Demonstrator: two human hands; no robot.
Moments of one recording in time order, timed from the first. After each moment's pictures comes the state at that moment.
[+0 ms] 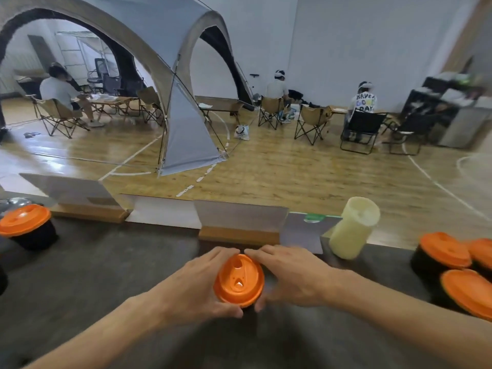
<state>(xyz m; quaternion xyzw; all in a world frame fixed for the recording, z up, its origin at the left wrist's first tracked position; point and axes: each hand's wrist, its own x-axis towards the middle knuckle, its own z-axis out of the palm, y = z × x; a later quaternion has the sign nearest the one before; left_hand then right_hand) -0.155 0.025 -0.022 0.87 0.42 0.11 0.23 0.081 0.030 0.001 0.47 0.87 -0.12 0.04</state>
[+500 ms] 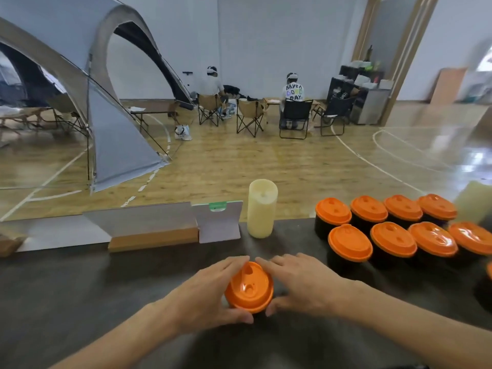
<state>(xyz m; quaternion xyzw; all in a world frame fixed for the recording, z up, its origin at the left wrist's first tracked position) 0.021 0.004 -0.046 0.92 0.30 0.04 0.26 0.246 -0.066 -0.007 0.60 0.78 -0.15 0.09</state>
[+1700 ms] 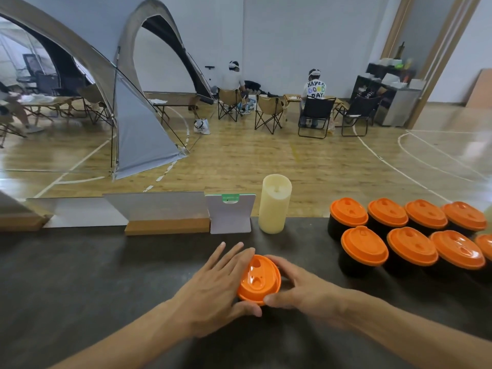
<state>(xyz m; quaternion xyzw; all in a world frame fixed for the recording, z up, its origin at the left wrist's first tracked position) 0.022 -0.015 -0.066 0.93 0.34 0.05 0.10 0.230 -0.078 -0.016 0.60 0.50 -0.59 -0.21</state>
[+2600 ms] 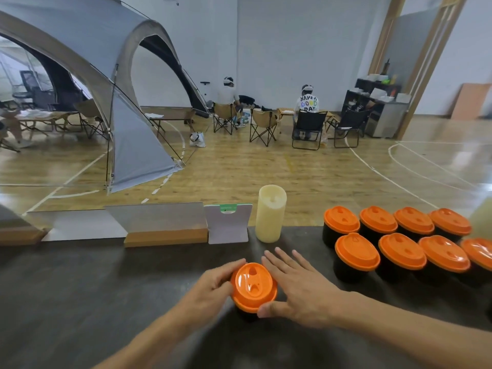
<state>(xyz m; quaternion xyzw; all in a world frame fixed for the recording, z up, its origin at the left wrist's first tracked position) 0.018 -0.018 -0.060 0.73 0.41 0.22 0.50 0.235 -0.076 -0.011 0.61 0.76 -0.17 0.09</state>
